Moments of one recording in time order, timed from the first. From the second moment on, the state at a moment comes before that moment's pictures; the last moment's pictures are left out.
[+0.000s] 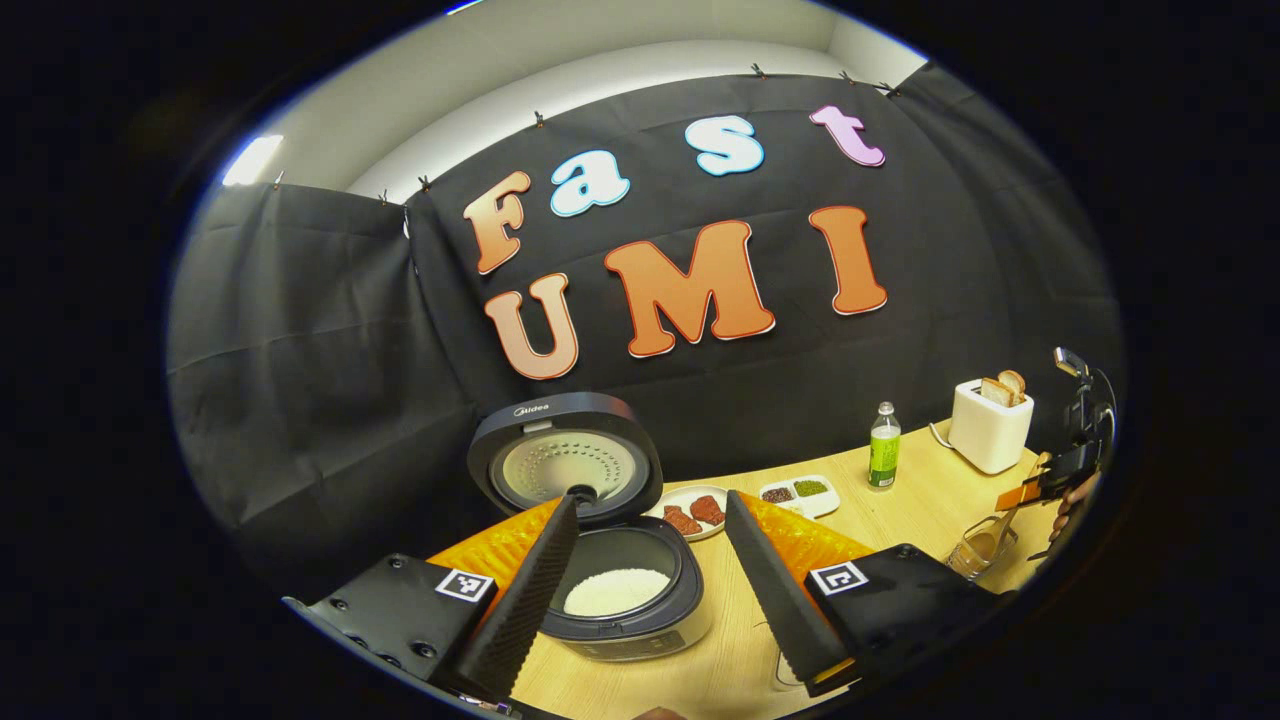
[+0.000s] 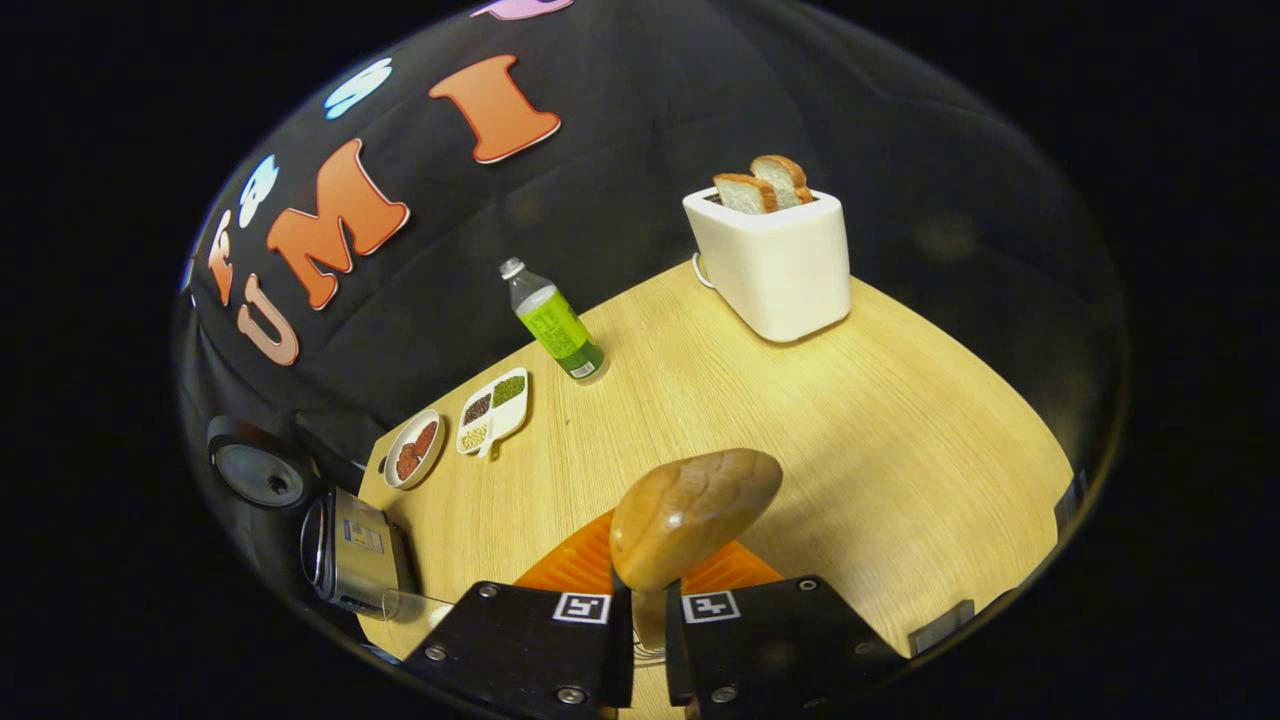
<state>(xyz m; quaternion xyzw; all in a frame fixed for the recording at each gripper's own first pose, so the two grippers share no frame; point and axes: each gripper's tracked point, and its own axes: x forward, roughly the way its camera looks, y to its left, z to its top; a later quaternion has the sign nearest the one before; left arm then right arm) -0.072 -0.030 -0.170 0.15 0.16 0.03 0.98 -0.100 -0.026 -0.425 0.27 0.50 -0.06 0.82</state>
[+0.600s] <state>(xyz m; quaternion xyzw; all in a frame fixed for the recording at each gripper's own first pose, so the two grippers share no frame) -0.071 -0.002 -0.188 0.12 0.16 0.02 0.98 -0.084 0.007 -0.297 0.28 0.41 0.00 0.87</state>
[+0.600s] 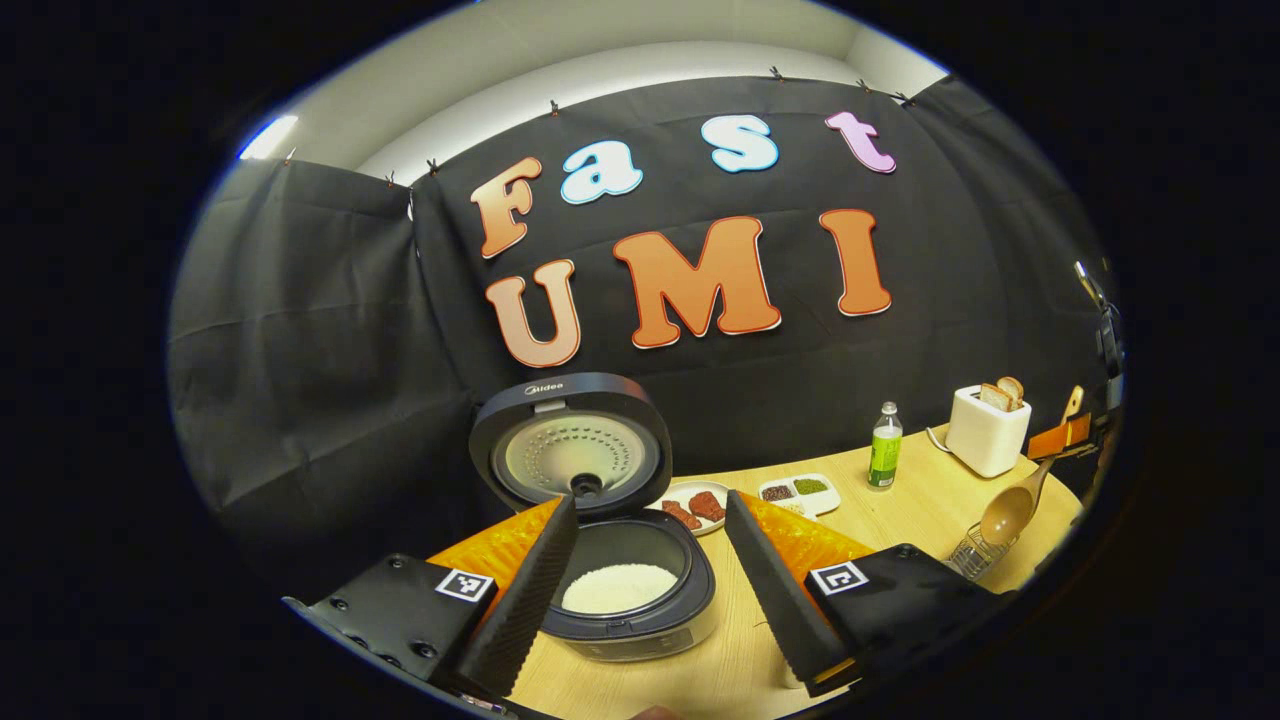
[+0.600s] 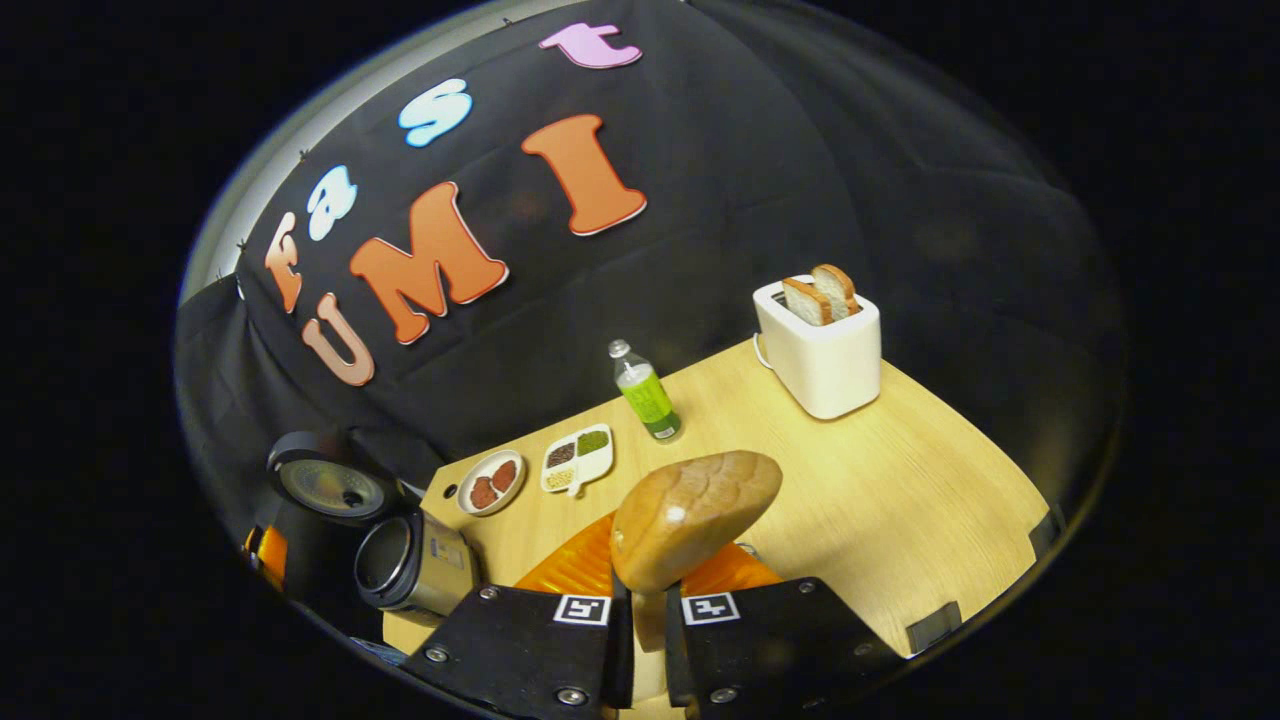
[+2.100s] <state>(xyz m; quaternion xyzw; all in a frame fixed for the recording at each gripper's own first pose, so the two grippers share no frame) -0.041 0.095 -0.226 0.11 0.21 -0.05 0.97 -0.147 0.098 -0.379 0.10 0.42 -0.15 0.89</state>
